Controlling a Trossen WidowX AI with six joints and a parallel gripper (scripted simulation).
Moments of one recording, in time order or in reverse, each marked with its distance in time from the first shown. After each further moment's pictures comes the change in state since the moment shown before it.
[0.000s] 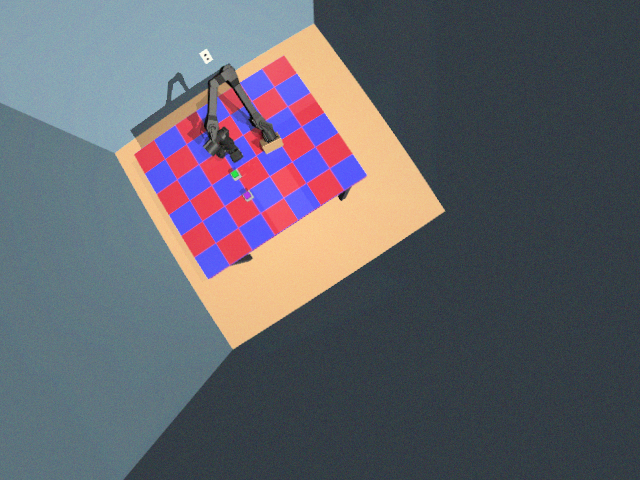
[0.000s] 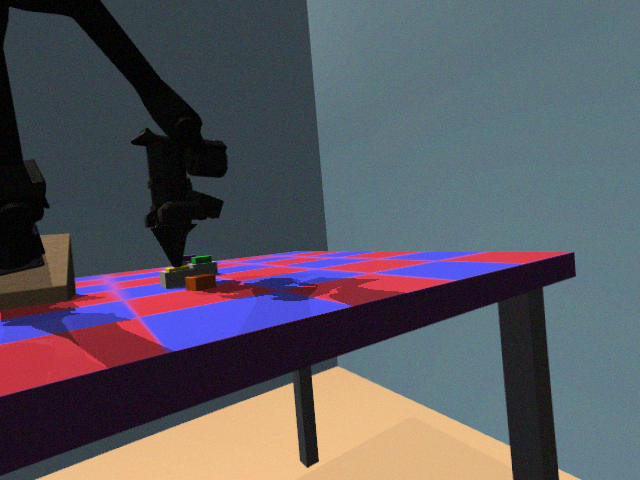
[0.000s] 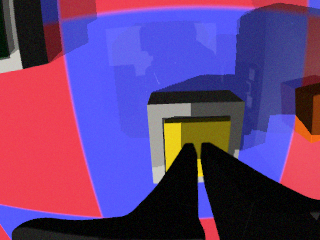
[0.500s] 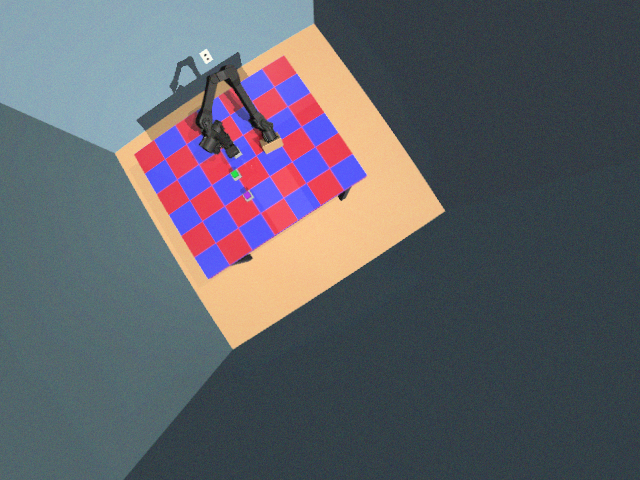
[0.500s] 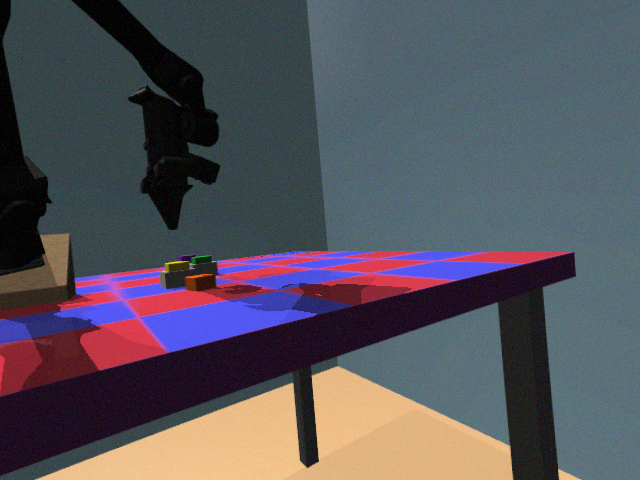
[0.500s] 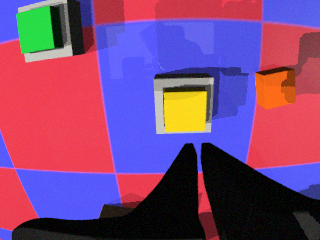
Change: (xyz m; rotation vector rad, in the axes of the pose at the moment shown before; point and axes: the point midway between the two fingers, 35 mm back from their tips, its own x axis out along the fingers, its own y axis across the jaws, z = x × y) arm -0.064 0.000 0.000 -0.010 0.009 -0.003
